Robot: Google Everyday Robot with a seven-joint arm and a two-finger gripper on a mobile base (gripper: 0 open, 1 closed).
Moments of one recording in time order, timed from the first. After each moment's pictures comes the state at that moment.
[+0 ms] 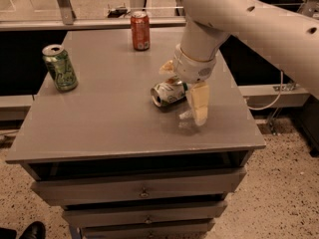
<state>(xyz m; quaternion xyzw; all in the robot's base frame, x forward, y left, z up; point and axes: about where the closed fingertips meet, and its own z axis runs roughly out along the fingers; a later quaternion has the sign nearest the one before) 0.562 -0.072 0.841 -0.84 0.53 0.02 0.11</state>
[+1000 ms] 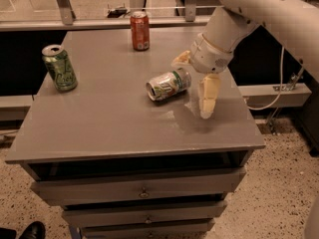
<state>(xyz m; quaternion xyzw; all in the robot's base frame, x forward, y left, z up) 0.572 -0.093 0.857 -0.79 0.57 0.12 0.16</state>
